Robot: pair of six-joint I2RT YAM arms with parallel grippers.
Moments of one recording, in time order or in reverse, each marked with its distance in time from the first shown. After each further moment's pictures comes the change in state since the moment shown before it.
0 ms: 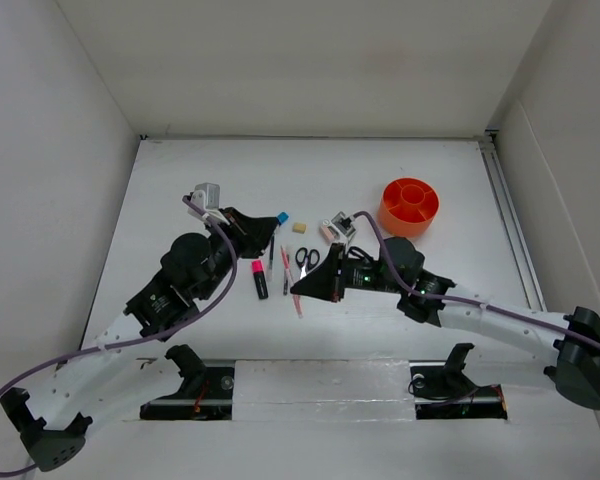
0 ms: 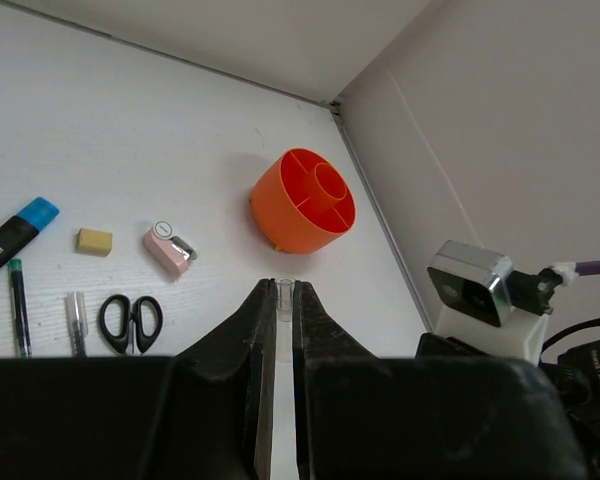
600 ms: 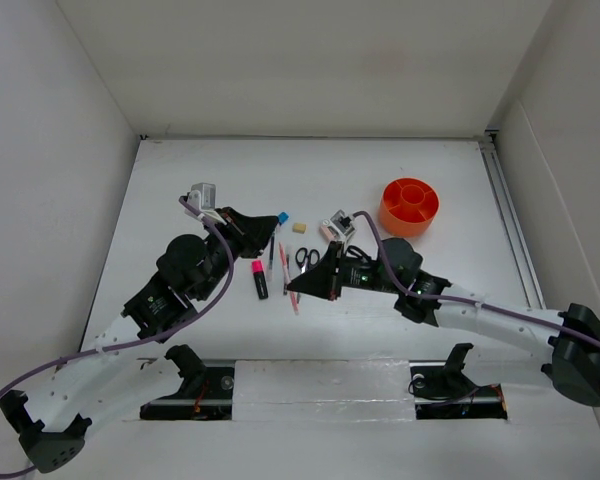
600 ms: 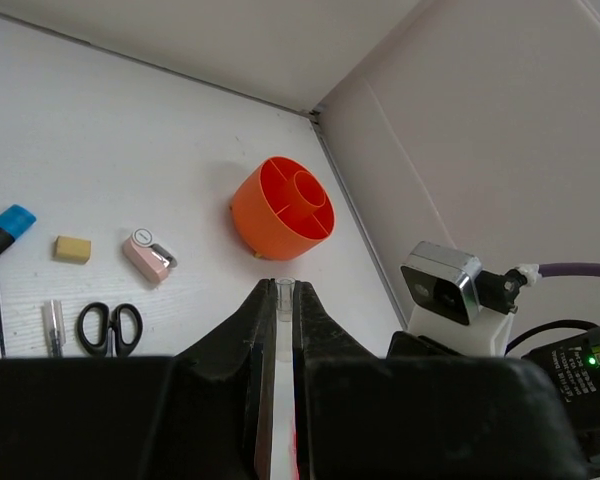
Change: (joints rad) left arm 0.000 -0.021 -0.002 0.026 0.013 -0.024; right arm 0.014 0.036 -0.006 0.080 0.024 -0.003
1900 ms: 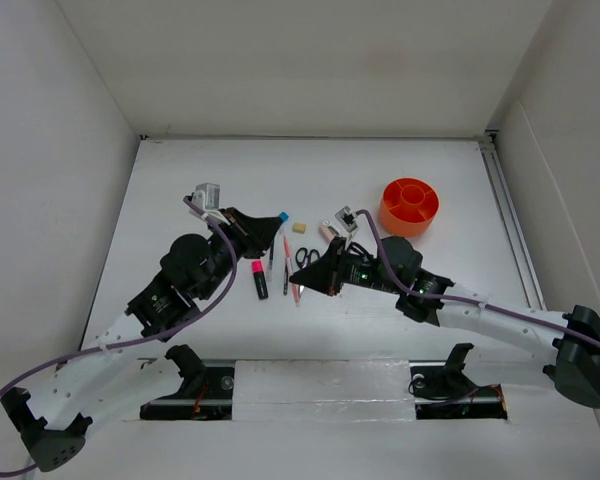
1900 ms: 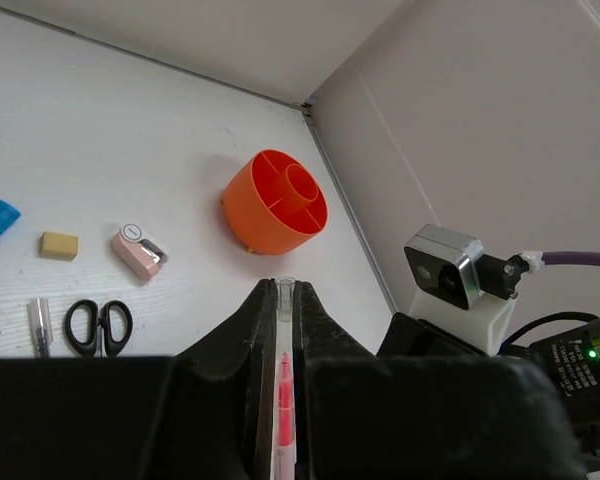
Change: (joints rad) left arm 0.000 0.011 -0.010 0.023 0.025 -0.013; right arm 0.000 -0.013 0.016 -0.071 0.110 -0.056
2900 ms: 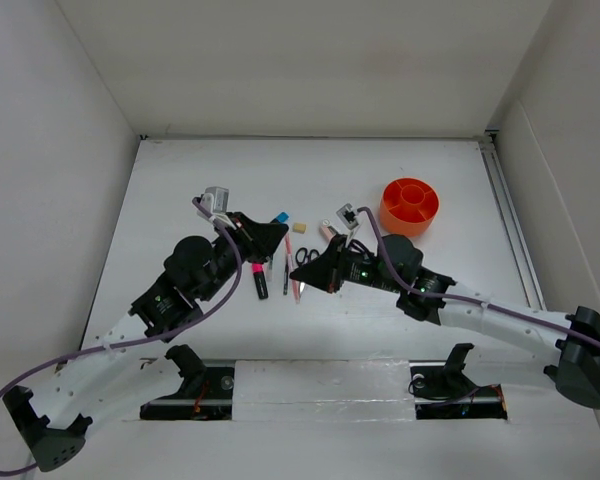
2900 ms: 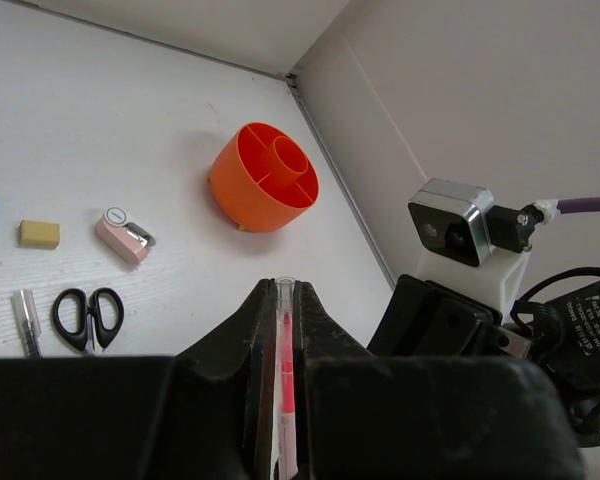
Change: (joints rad) left arm 0.000 0.004 -0.034 0.028 0.073 0.020; right arm 0.000 -0.002 0.026 -0.035 0.027 0.000
